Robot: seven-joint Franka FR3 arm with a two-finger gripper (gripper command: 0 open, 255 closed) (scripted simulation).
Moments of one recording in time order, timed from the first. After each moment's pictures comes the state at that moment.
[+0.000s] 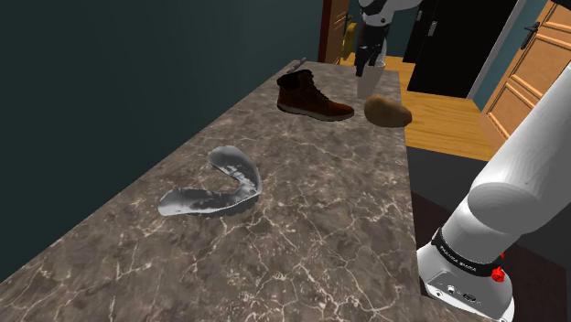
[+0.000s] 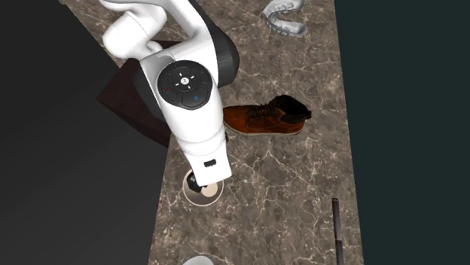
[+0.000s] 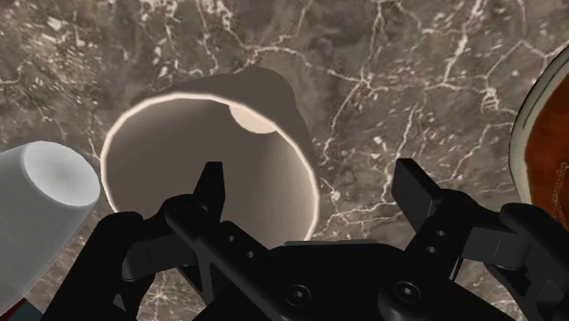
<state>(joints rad) -0.16 -0.03 -0.37 -1.92 -0.11 2.02 -0.52</state>
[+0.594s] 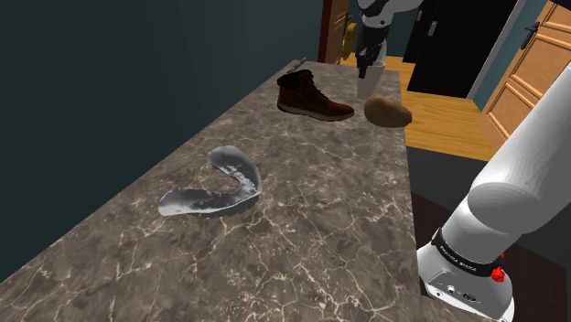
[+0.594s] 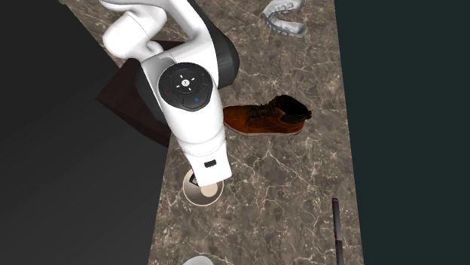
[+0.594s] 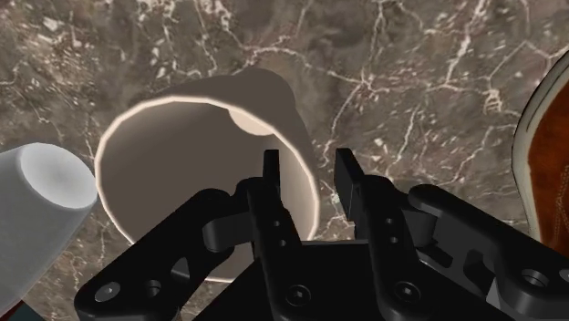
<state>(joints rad) -0.16 -0.03 -0.37 -1.92 -0.11 2.03 -0.52</state>
